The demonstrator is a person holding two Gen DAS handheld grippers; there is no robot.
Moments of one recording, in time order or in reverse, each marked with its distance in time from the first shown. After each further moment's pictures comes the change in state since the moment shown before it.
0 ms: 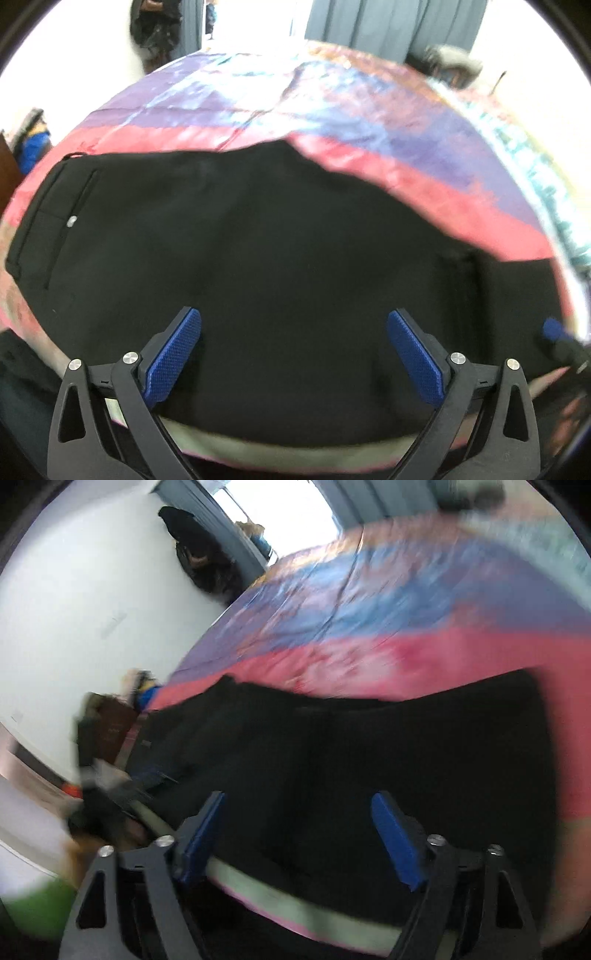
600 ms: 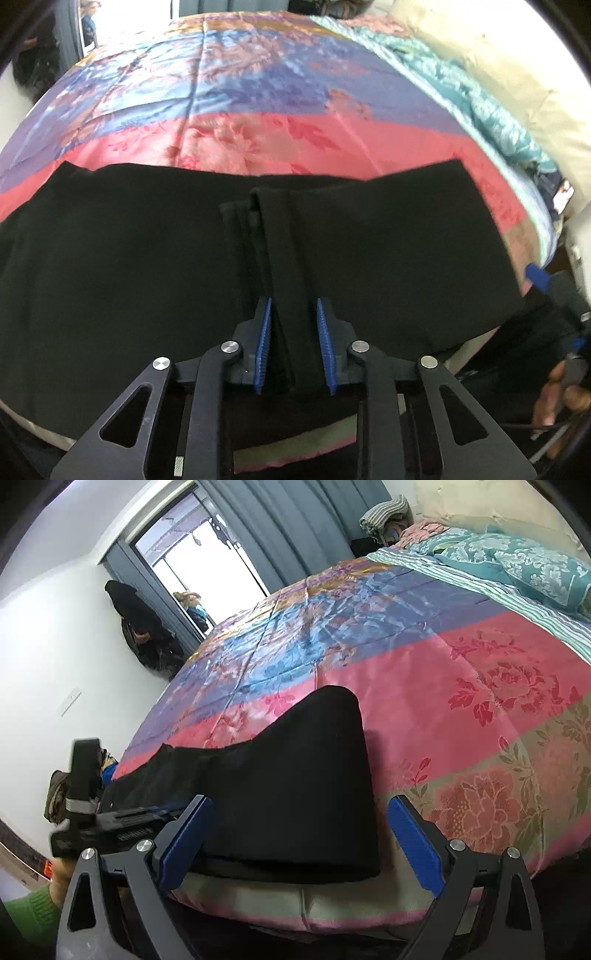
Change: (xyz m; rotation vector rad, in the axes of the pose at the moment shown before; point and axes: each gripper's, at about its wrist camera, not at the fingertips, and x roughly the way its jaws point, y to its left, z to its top) left arm 0.049 -0.156 -0.016 0.345 0.203 -0.160; right arm -0.077 -0.080 -0.026 0.240 -0.206 -0.112
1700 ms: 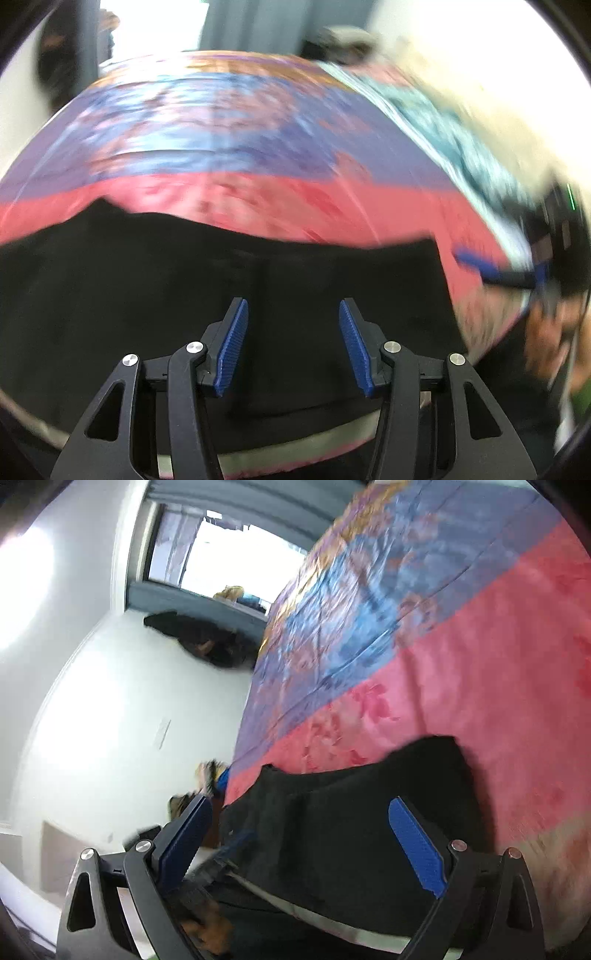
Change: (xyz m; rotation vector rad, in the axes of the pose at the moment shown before) left arm -0.049 0.019 0.004 -0.017 -0.164 -0.054; right arm 0.085 -0.021 0.078 0.305 0.260 0.487
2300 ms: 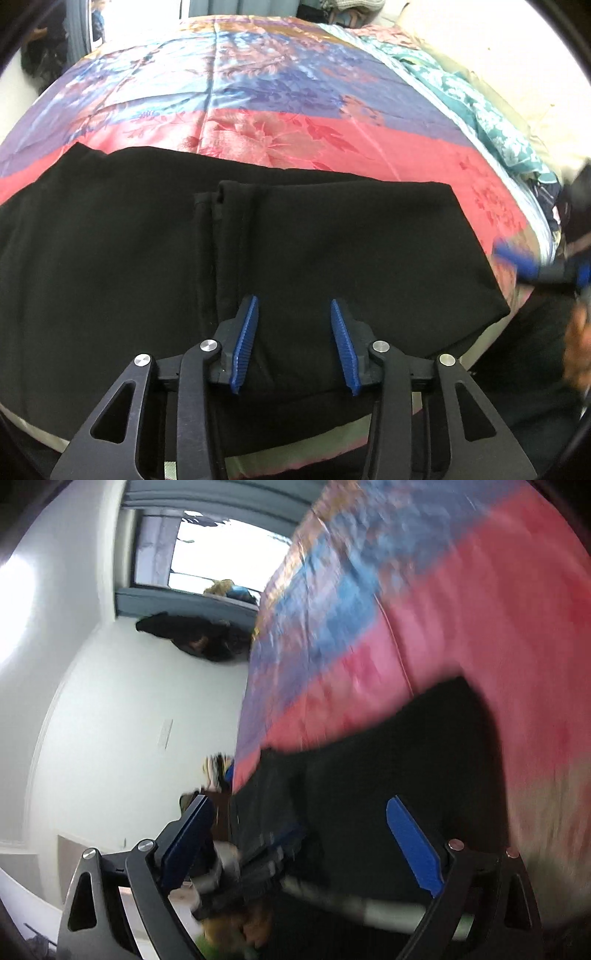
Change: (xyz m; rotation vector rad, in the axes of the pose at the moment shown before) left arm 0.036 0.010 -0.027 -0.022 0.117 0.019; right arm 0.001 -0.026 -0.048 0.113 0.050 -0.001
